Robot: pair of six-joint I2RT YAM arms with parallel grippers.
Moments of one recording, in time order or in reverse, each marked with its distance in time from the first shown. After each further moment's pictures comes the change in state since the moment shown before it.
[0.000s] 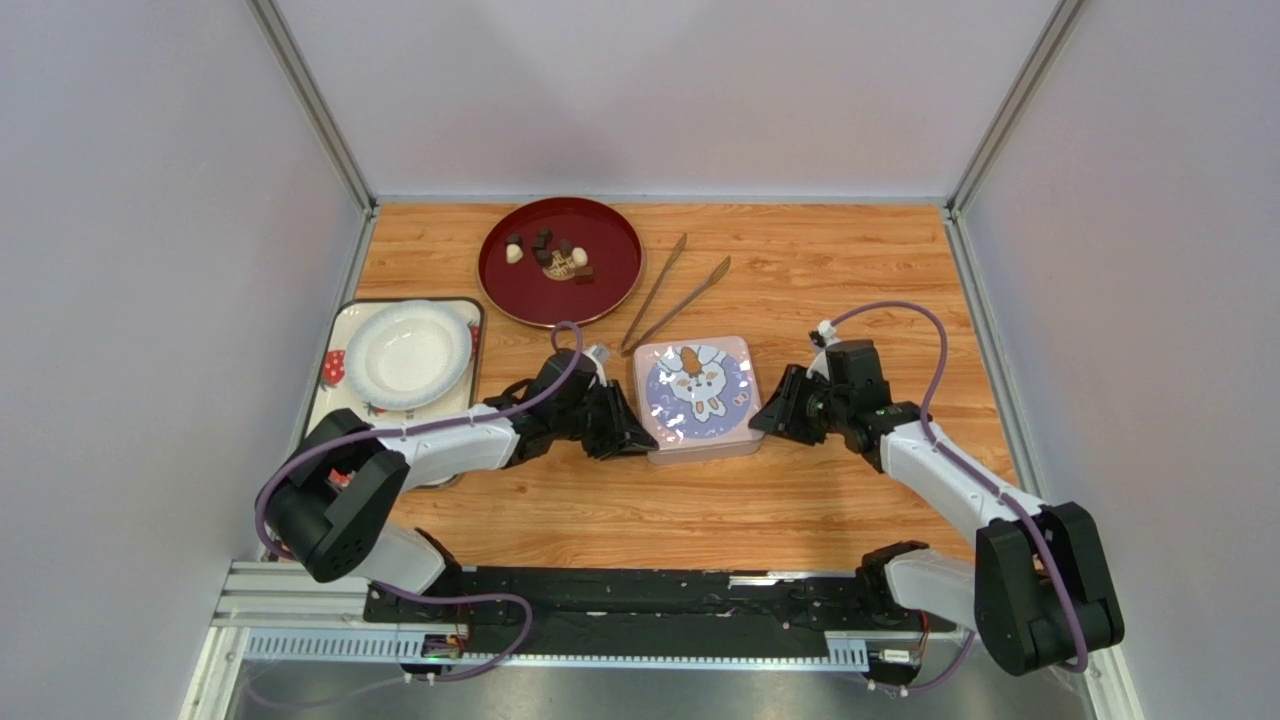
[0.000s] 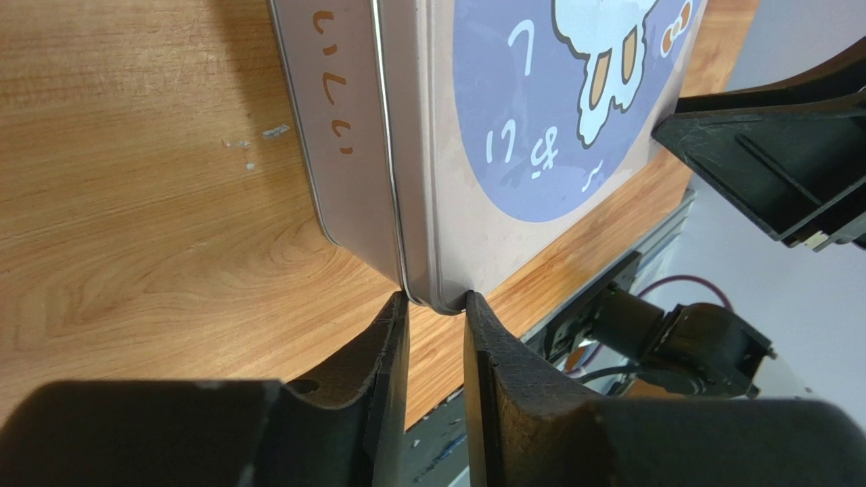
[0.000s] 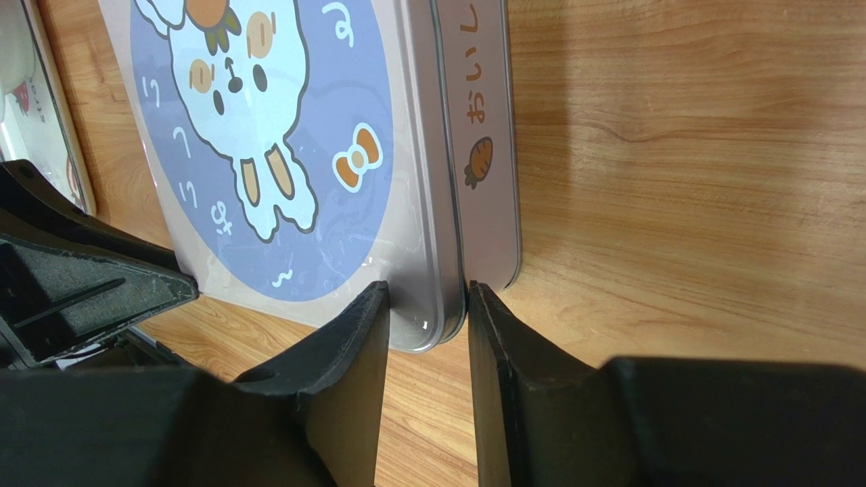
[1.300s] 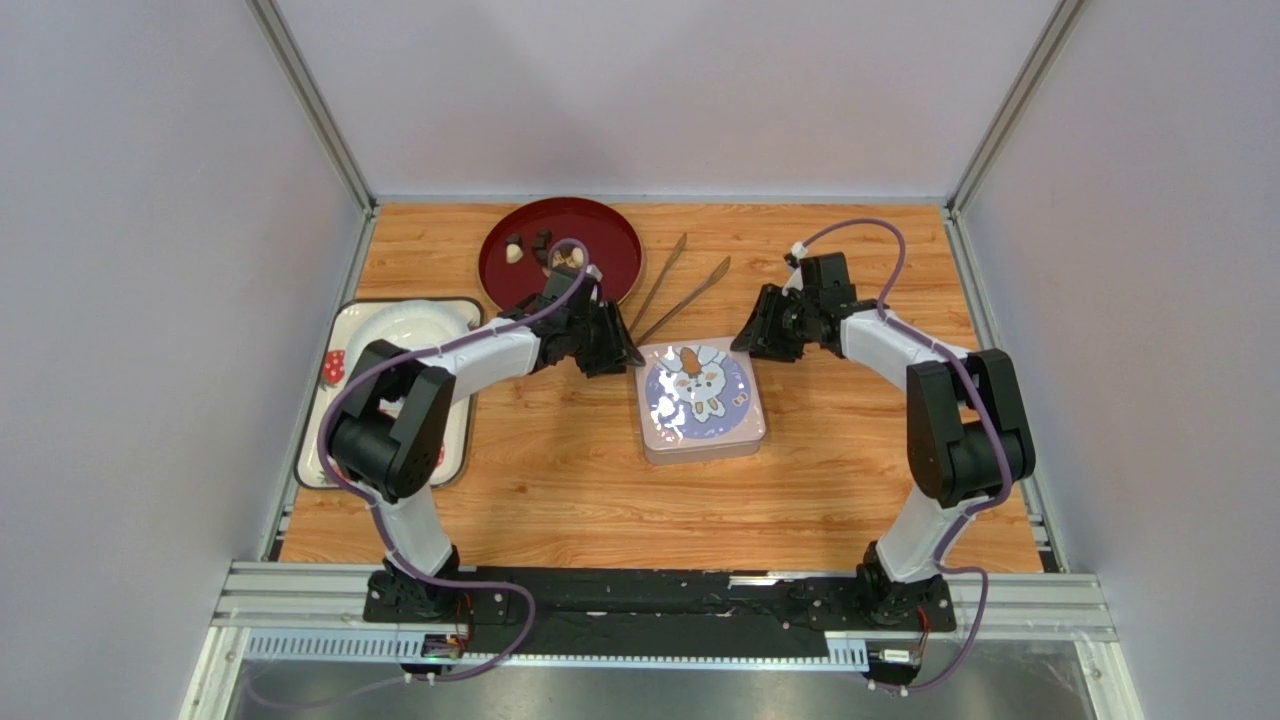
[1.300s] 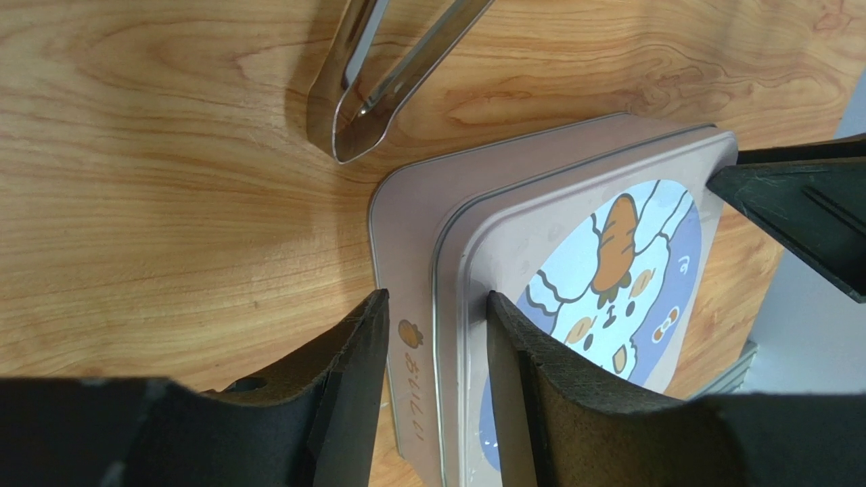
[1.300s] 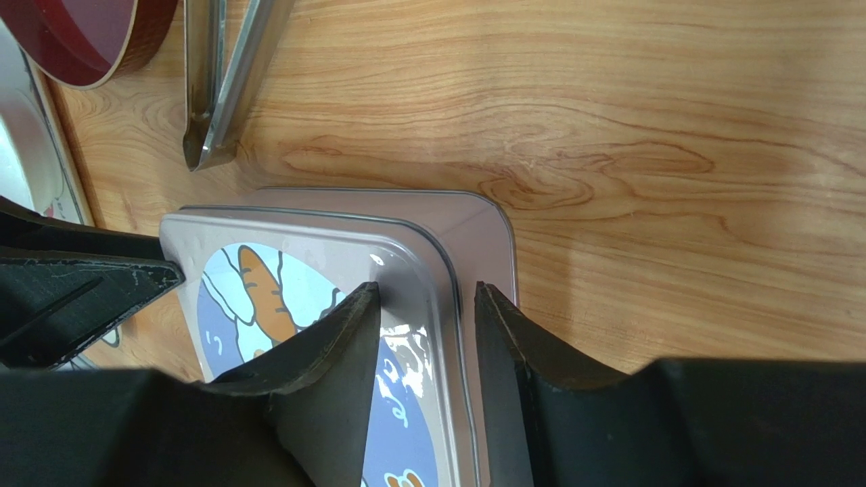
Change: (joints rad) left arm 0.213 0.315 0.453 -0.220 -0.085 0.239; right arm -0.074 0.564 0.536 -0.028 -0.028 -0.080
